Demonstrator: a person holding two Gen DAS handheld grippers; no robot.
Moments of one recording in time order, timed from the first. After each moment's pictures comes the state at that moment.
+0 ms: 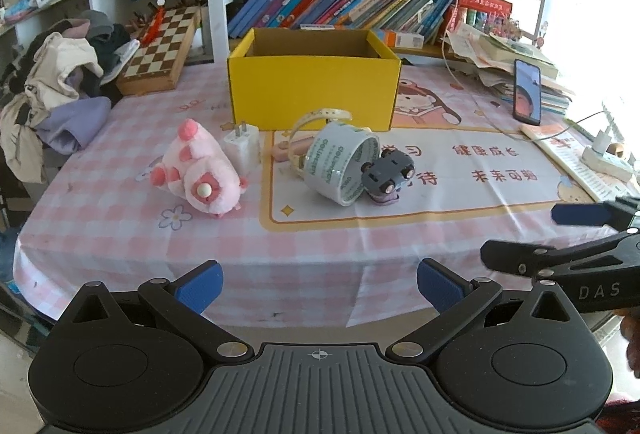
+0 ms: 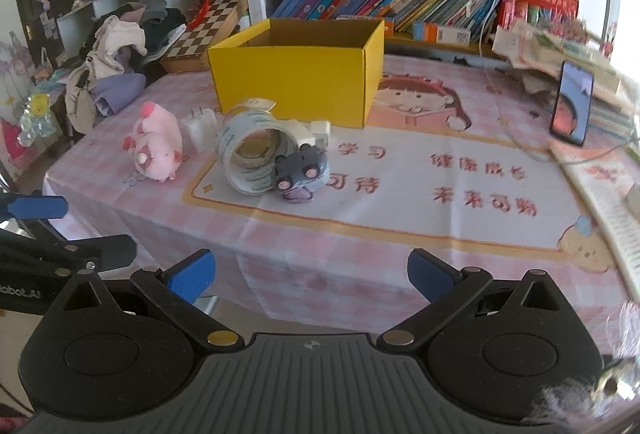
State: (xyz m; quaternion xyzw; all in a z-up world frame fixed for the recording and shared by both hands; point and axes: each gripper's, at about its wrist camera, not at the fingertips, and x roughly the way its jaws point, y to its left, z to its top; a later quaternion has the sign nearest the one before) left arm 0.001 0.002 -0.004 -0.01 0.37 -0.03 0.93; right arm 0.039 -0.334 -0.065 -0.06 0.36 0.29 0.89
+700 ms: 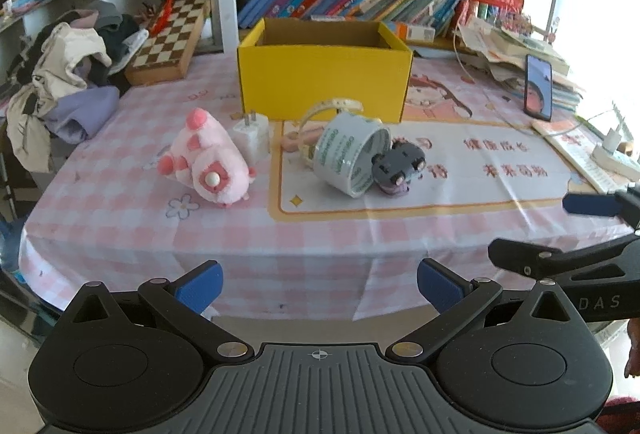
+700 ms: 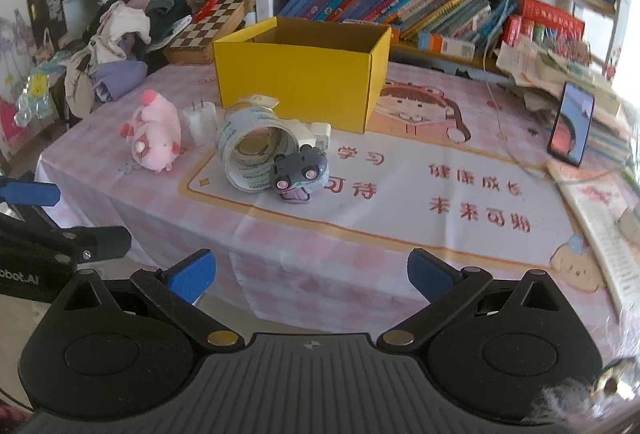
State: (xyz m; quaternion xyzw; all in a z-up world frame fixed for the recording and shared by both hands) left arm 0.004 0.003 -0.009 -0.01 0.39 -0.01 0.92; right arm 0.034 -0.324 -0.065 -0.11 0.33 0.28 0.89
